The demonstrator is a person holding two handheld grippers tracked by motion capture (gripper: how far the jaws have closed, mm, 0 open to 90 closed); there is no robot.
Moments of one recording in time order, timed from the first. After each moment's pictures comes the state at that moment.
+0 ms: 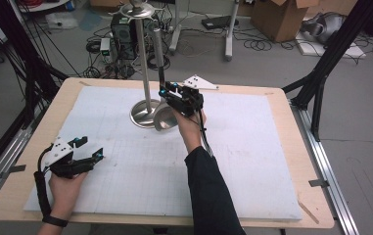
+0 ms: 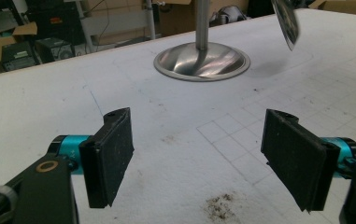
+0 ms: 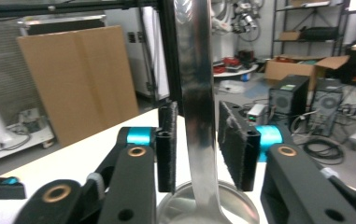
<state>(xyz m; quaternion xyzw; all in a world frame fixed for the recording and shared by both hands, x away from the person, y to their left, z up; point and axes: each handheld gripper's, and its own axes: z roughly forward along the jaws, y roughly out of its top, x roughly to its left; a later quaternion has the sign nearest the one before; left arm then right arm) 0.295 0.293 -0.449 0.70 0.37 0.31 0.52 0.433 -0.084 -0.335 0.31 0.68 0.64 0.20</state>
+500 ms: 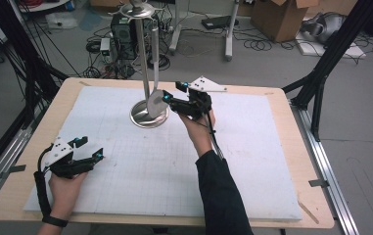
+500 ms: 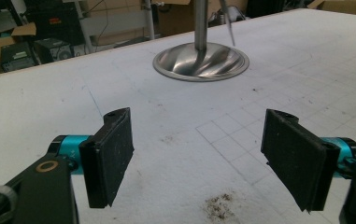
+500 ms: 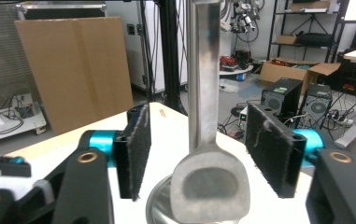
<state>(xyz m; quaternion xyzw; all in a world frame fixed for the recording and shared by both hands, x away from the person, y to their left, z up) 0.295 0.292 -0.449 0.70 0.37 0.31 0.52 0.412 -0.105 -0.321 0.29 0.70 0.62 0.22</state>
